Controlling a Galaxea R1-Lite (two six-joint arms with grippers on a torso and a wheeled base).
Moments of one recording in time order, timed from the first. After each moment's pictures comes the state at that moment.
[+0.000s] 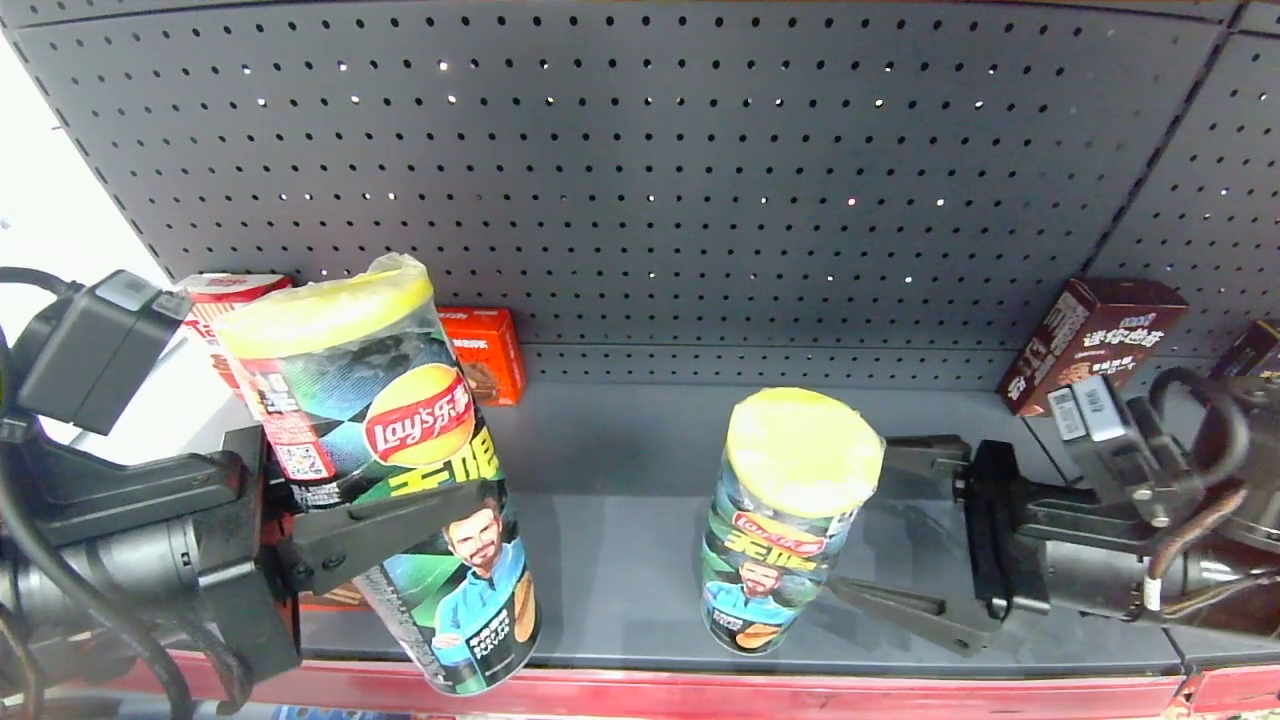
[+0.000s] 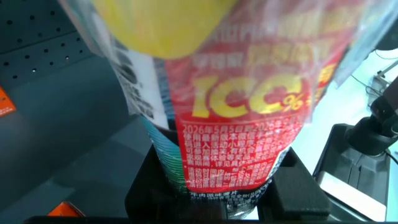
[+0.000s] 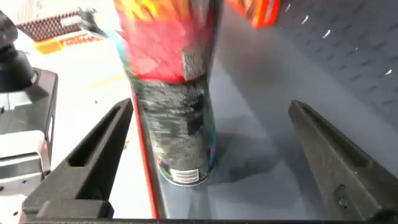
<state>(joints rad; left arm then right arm) -0.41 1.19 -0.55 -0.54 -0.54 -0.08 0.46 1.50 -0.45 -0.99 0.74 -0.26</state>
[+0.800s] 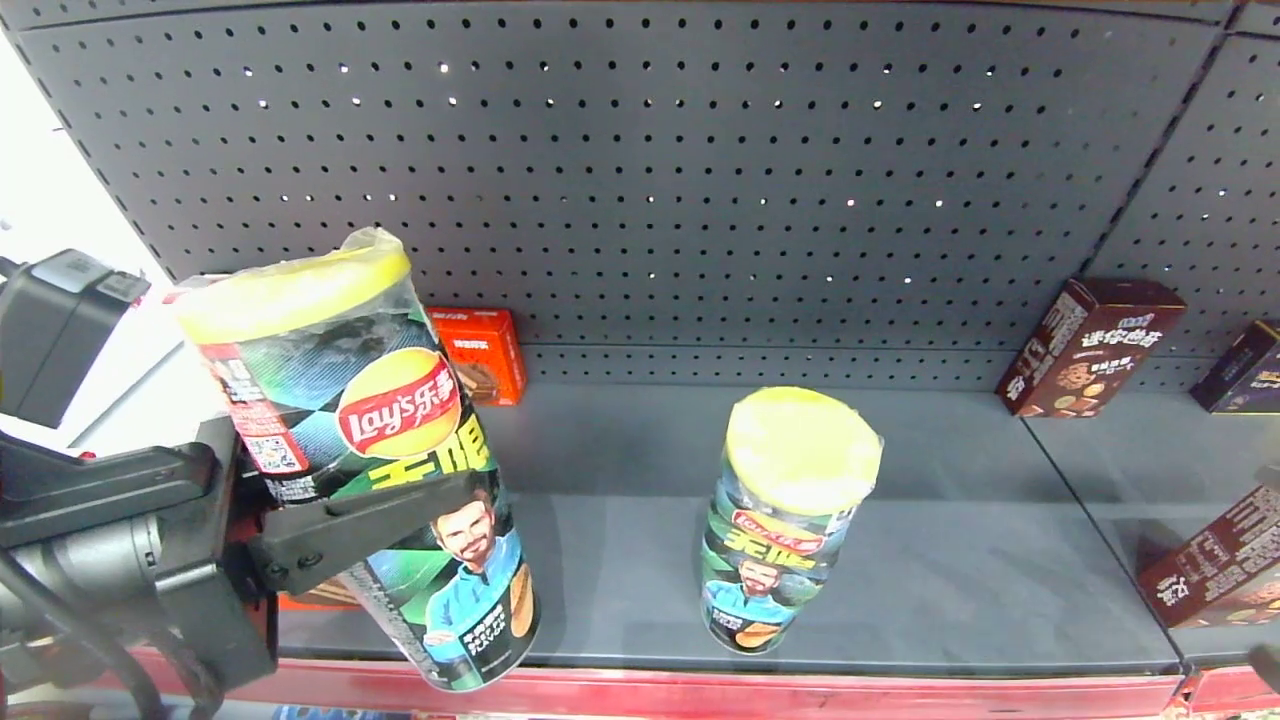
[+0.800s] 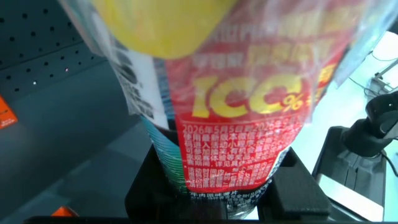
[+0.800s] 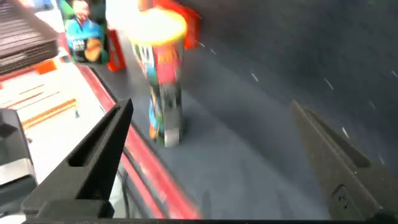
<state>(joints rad) -0.42 1.17 -0.56 -0.54 -0.54 -0.08 0.27 0.68 -0.38 -0.37 0.52 -0.15</state>
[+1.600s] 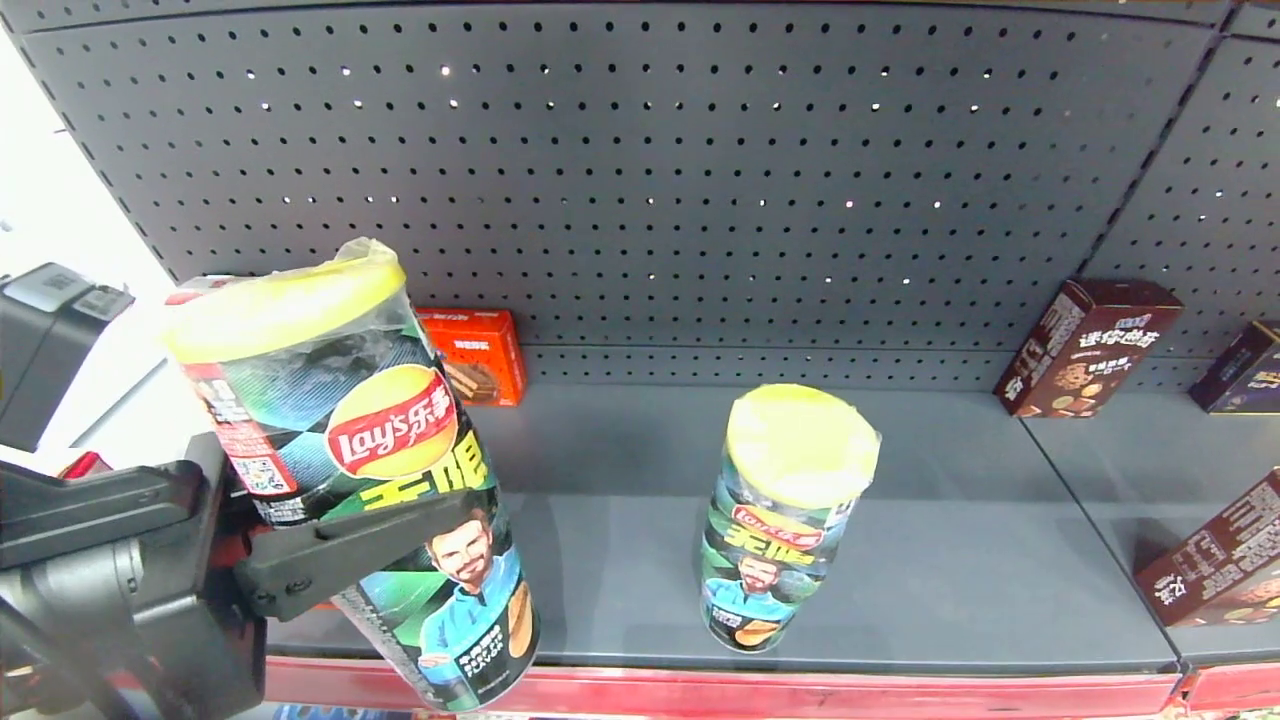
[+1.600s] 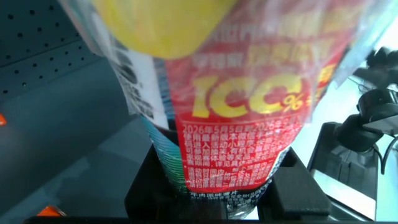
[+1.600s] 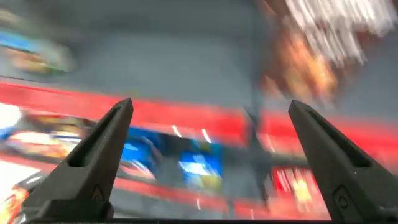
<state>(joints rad) -0.44 1.14 -0.54 -0.54 -0.54 -0.07 0.20 0.10 -0.02 0.00 -0.09 0.05</state>
